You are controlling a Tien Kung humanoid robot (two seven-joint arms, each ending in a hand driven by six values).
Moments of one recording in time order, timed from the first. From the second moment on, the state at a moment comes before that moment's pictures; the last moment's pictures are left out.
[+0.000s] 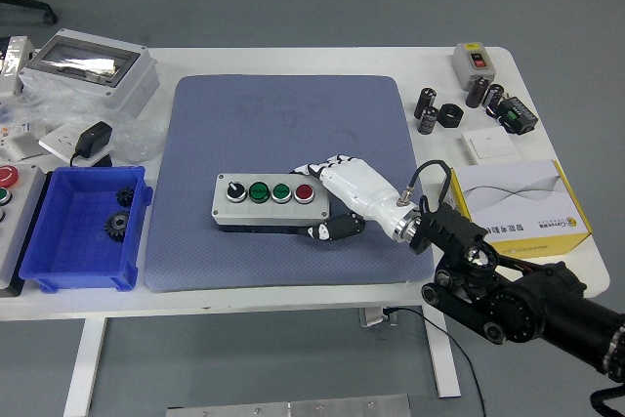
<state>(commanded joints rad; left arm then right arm) -0.09 0.11 -1.81 -0.26 1.86 -0.08 0.34 0.61 -0.19 0.46 0.97 -1.88 -0.39 0.18</state>
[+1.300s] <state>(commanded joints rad) -0.09 0.12 -1.84 -0.26 1.87 -0.12 0.32 0.60 -0.38 0.49 1.21 -1.79 -0.27 0.14</state>
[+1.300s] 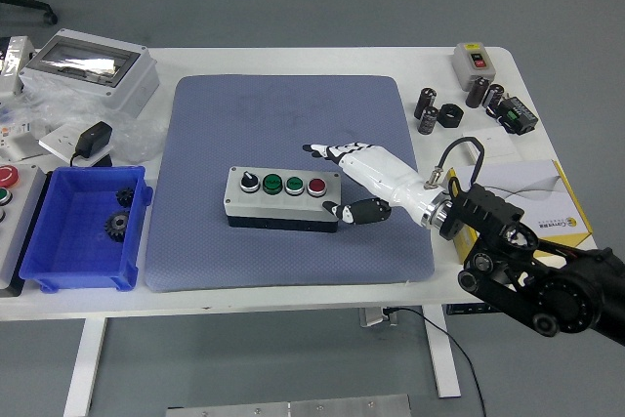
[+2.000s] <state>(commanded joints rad) -0.07 0.12 -1.82 -0.26 1.83 -0.10 0.33 0.68 -0.57 0.73 1.62 -1.43 0.25 -0.30</state>
